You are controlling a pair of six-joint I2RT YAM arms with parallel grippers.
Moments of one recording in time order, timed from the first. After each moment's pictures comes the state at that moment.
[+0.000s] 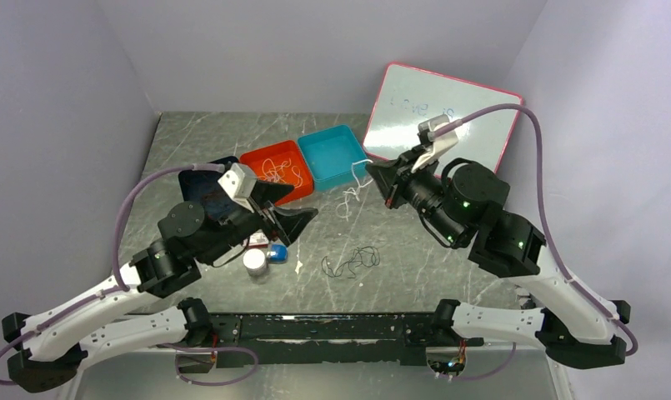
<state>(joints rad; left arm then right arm) -1.04 0.75 0.87 -0.03 -0.14 -0.29 1.06 0.94 1.43 -0.53 0.44 0.19</state>
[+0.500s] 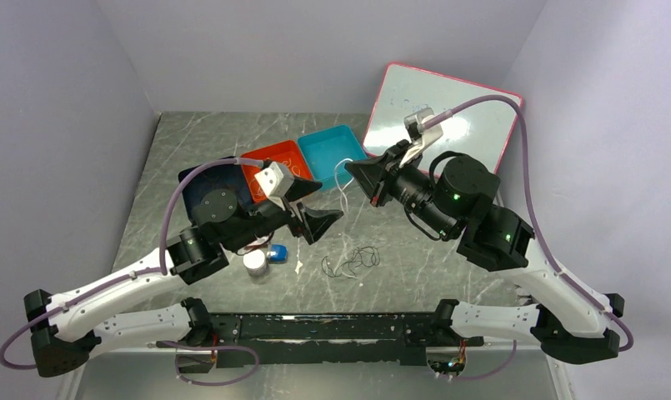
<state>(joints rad) -1.04 0.92 0.91 0.12 0.00 -0.17 1.06 1.00 1.45 -0.46 0.29 0.26</state>
